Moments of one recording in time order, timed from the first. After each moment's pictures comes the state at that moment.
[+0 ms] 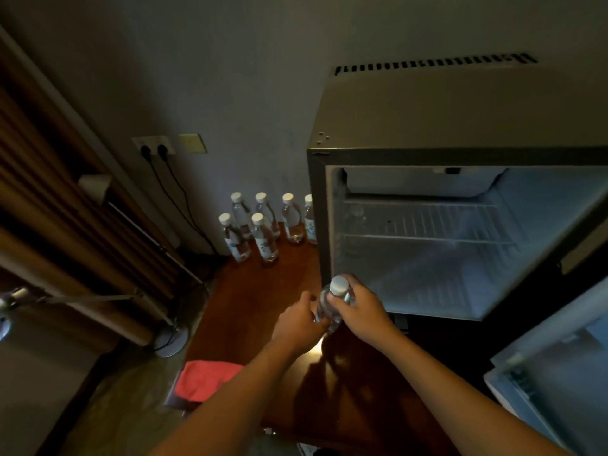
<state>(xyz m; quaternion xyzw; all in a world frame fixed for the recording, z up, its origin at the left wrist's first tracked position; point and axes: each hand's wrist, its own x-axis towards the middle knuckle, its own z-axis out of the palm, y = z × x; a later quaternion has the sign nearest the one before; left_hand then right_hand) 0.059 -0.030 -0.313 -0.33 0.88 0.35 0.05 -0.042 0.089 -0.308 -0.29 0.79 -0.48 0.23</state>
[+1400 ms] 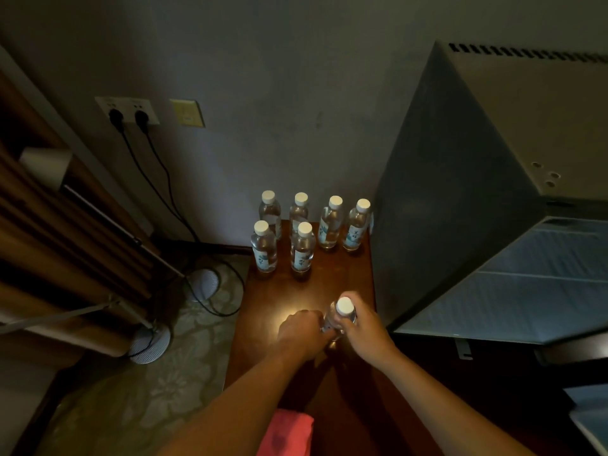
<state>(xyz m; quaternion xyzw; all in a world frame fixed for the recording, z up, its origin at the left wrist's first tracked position) 0.068 -0.225 -0.368 -0.24 0.91 0.30 0.17 -0.006 -0.088 -0.363 -0.25 0.84 -0.42 0.25</state>
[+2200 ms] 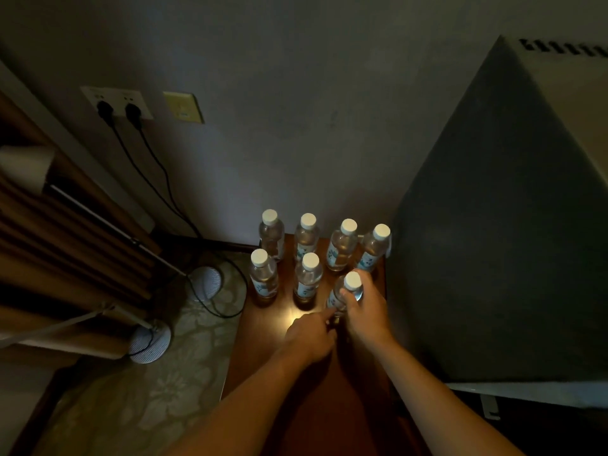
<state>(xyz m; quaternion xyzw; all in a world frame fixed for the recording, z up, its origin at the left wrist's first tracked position) -0.013 -0.269 -0.392 -0.25 0.87 0.37 0.20 -0.100 -0.169 -0.361 -0.17 0.83 -0.49 0.20</state>
